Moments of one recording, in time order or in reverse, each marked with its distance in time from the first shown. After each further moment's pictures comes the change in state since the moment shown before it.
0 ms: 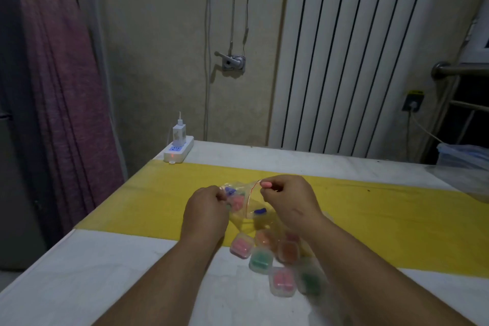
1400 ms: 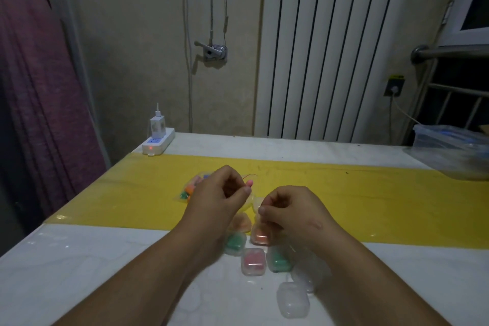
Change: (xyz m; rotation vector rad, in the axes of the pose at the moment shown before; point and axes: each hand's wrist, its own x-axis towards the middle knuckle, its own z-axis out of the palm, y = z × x) left_hand -0.052 0.053 -0.003 -0.497 -0.237 0.239; right_hand -0.057 0.021 -0.047 0.151 -0.178 0.141
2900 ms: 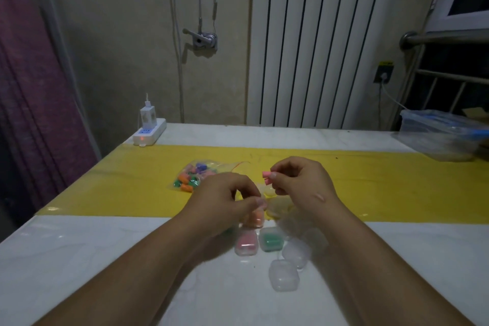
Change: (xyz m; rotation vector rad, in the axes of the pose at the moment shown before) left_hand -0.009 0.006 0.001 0.327 -0.319 0.145; right_hand 0.016 0.013 -0.019 0.165 0.199 -0.138
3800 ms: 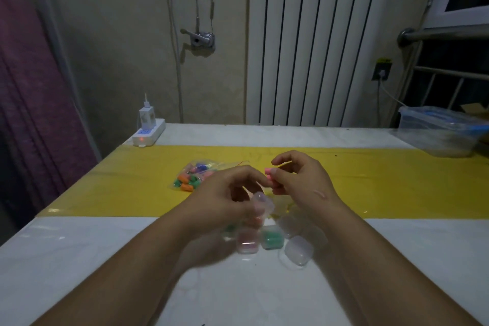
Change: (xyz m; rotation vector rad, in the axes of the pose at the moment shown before) left_hand -0.007 0.009 -0.012 -0.390 -0.198 0.028; right_hand -0.005 -0.003 0.001 0.101 0.027 0.052
